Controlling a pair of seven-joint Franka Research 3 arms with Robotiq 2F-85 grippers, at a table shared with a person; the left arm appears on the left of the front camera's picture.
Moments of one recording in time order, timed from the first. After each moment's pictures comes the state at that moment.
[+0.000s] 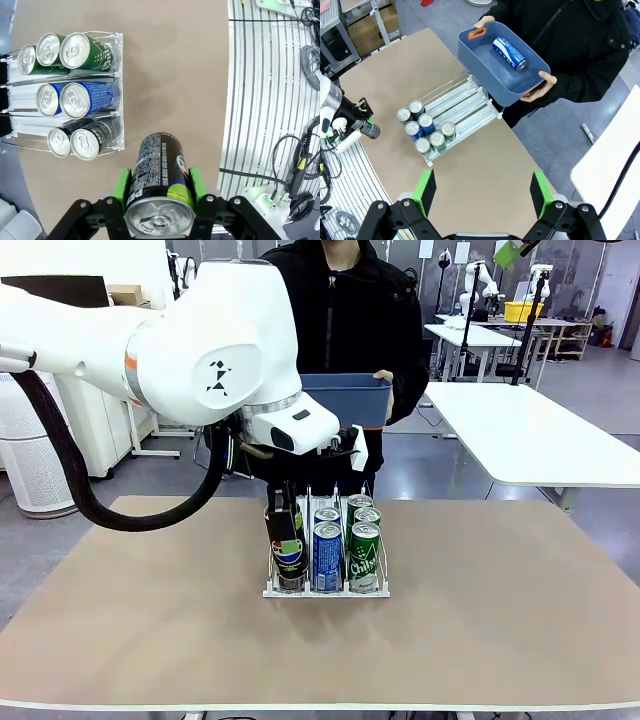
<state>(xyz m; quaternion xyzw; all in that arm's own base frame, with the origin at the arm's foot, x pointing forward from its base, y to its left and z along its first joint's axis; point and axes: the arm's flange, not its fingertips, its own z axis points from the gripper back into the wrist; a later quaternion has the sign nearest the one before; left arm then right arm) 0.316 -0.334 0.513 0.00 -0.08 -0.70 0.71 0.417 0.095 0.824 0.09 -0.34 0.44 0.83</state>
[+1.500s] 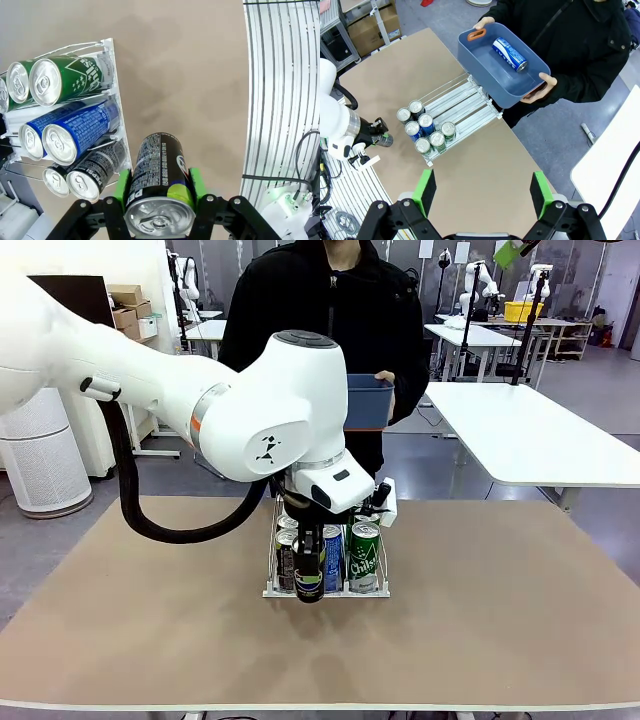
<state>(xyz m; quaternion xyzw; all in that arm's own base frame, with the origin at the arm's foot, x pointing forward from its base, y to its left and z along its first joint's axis) 0.321 -0.382 0.448 0.05 -0.06 -0.74 0.67 0.417 0.095 0.824 0.09 -0.34 0.44 0.83</state>
